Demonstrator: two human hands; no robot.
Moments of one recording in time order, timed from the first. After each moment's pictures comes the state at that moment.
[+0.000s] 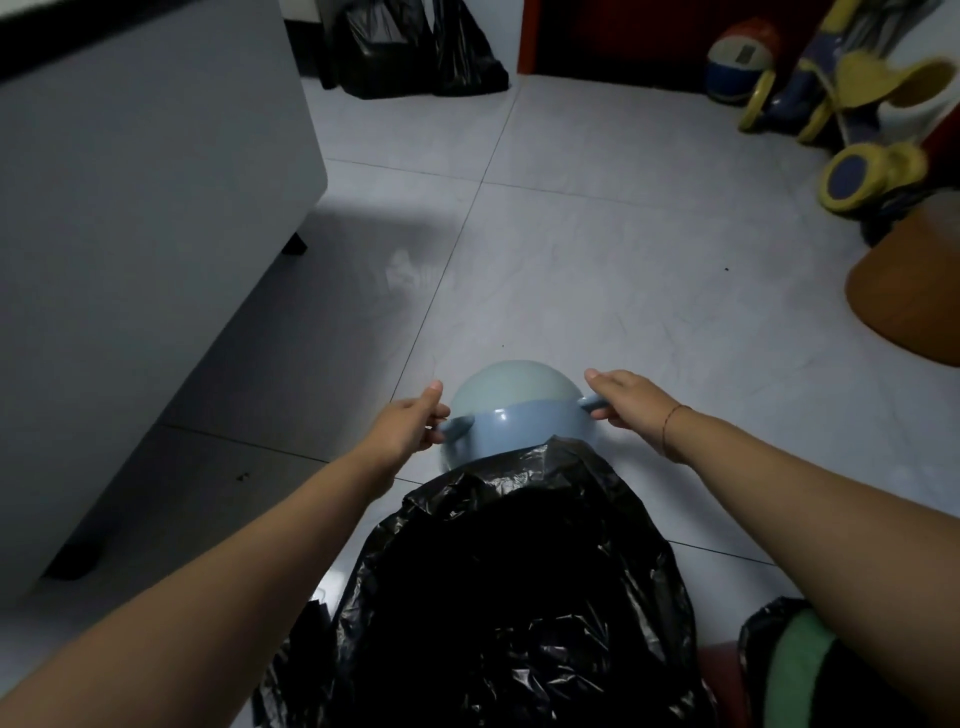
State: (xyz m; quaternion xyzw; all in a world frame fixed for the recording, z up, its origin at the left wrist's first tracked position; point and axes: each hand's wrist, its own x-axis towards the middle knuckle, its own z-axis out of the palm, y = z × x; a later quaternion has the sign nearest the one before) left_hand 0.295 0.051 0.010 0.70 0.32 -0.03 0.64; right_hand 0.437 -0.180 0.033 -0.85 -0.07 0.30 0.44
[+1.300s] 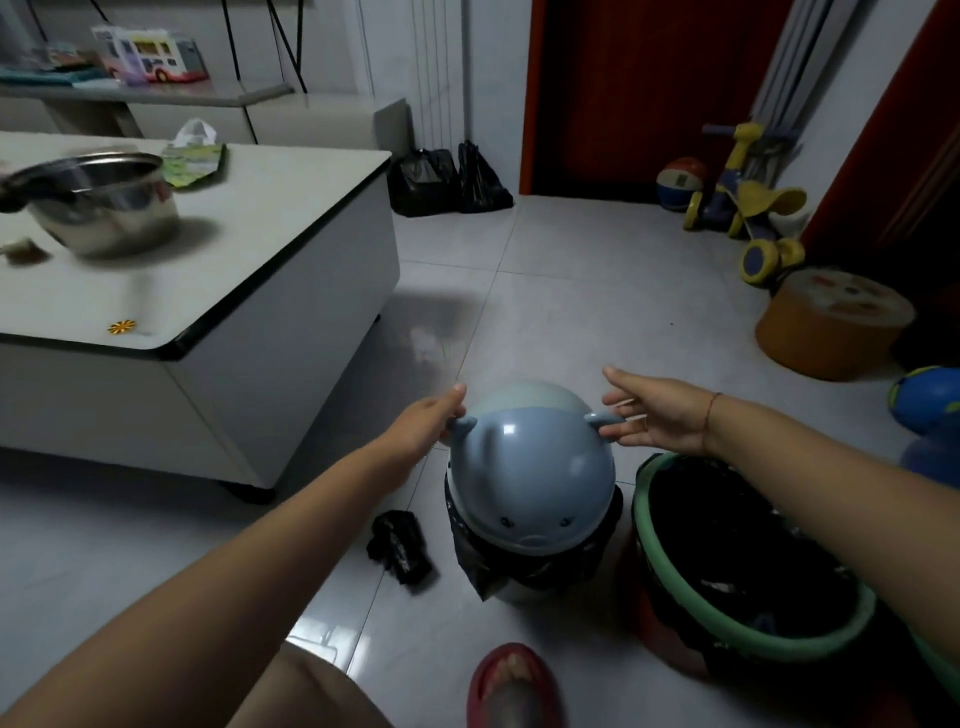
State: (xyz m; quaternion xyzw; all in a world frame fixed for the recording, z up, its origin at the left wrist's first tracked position) left_hand 0.073 -0.014 0.213 0.77 0.24 0.01 0.59; right_hand 0.197 -0.262 0.259 -0.75 -0.01 0.38 0.55
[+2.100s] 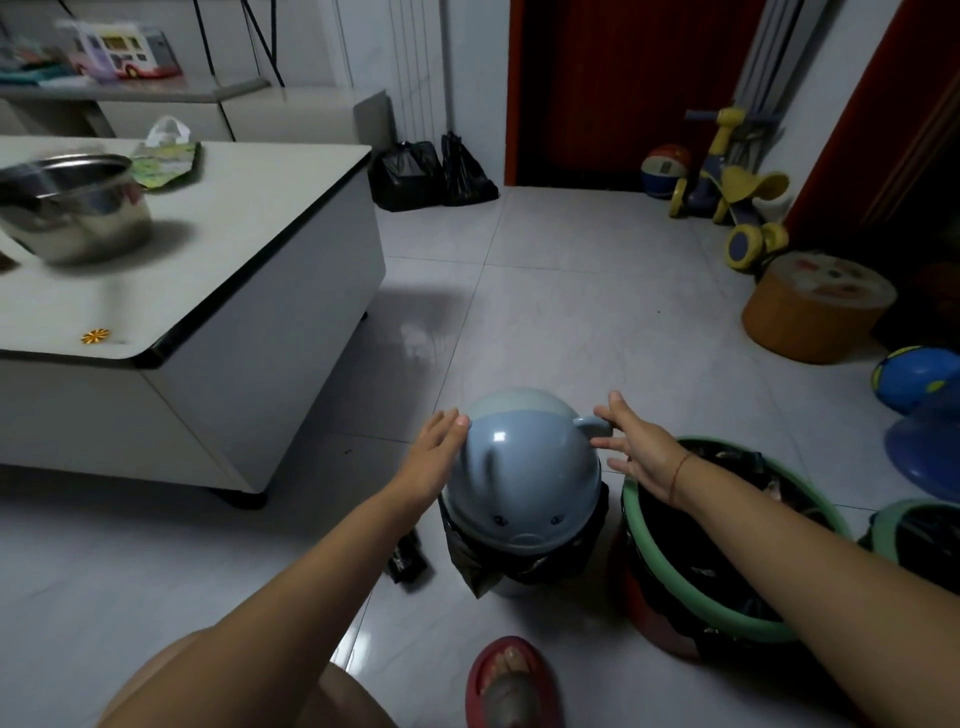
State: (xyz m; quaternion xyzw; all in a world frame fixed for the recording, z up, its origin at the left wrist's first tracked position) left_hand 0.058 -0.044 0.178 0.81 0.19 0.01 0.56; right_hand 0.170 -0.272 0.206 -0.74 -0.02 0.29 0.61
